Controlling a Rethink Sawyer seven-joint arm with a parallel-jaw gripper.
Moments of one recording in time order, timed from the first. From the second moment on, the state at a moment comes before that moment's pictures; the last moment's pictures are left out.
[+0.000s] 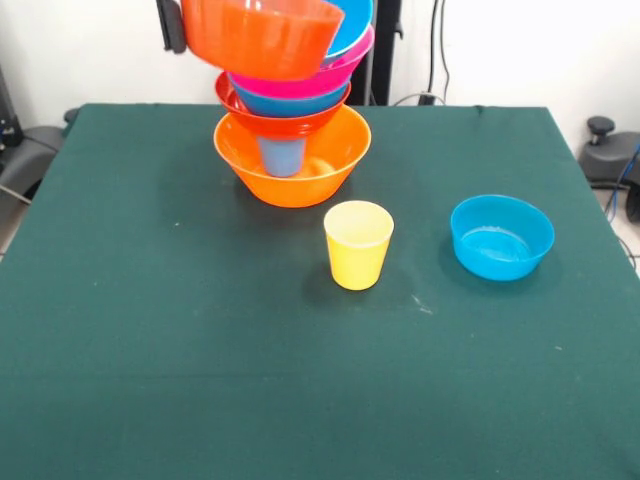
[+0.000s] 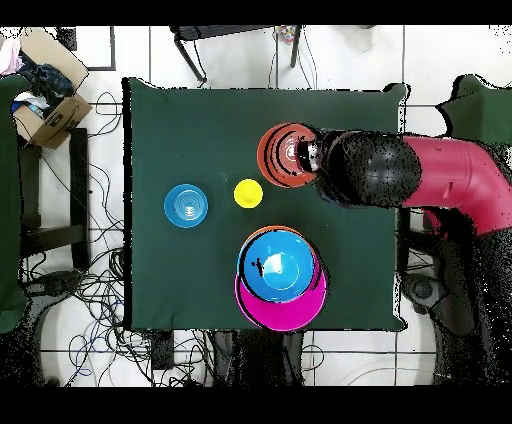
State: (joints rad) arm -0.87 -0.94 0.73 1.62 -0.36 0.85 1.48
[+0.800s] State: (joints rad) arm -0.95 -1.00 0.86 1.78 -0.35 0.85 1.48
